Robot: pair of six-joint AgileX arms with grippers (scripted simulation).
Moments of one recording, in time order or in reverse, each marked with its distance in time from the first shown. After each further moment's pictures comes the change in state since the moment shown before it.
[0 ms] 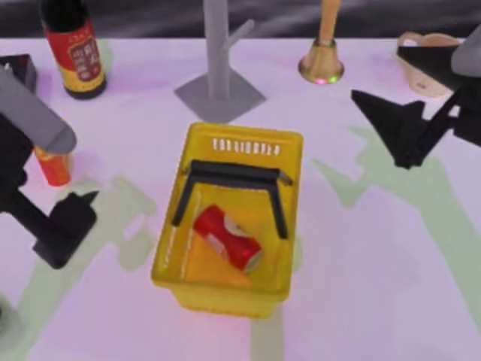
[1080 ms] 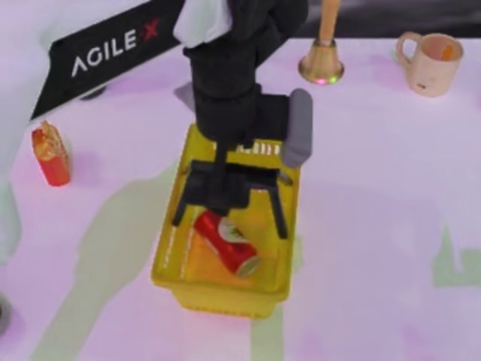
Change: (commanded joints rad) left arm -0.369 1.252 1.129 -0.746 -0.073 0.553; right arm -0.182 -1.453 -0.641 -0.688 0.648 0.021
